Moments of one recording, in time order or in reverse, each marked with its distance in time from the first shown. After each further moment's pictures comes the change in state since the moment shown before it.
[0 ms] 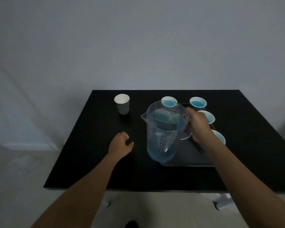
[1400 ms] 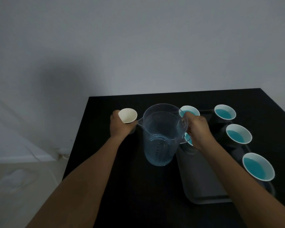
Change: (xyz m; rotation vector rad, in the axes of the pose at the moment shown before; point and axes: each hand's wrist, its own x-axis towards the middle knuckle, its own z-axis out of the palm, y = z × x) left_hand 0.185 -0.005 -0.043 -0.376 0.223 -0.084; right_hand 0.090 0.002 0.107 0.160 0.036 0.112
